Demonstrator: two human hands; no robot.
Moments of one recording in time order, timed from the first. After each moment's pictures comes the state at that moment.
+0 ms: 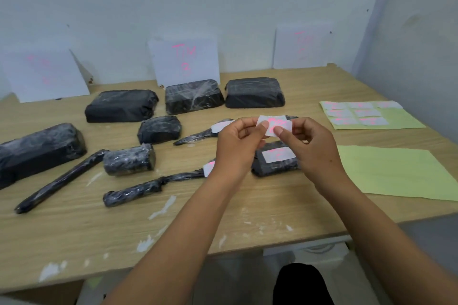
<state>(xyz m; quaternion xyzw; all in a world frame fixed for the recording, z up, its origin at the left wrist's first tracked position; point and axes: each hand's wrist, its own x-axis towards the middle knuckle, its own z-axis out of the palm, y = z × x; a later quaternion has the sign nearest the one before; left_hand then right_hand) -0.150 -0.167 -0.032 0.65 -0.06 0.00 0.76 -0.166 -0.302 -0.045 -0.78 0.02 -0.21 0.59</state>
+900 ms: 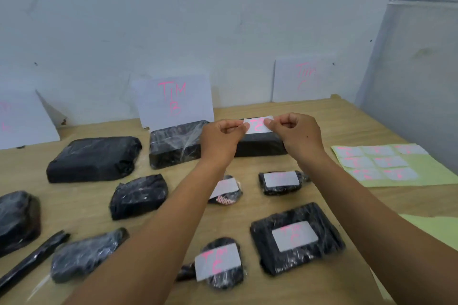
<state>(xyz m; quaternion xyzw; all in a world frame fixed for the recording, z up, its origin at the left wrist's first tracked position) 0.023 -0.165 -0.010 0.75 -0.03 0.07 0.65 0.004 -0.311 -0.006 -0.79 0.11 -0.20 0.57</state>
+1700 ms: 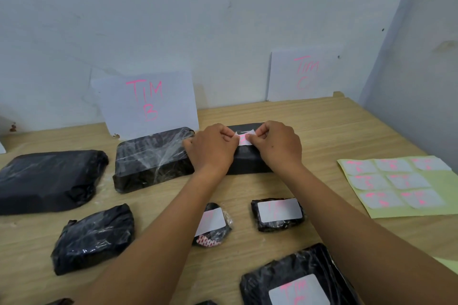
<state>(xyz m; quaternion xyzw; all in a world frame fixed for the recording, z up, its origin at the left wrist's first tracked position) 0.117 -0.191 -0.056 0.93 -0.01 0.15 0.33 0.099 -0.320 -0.053 -0.92 0.14 -0.15 0.32</state>
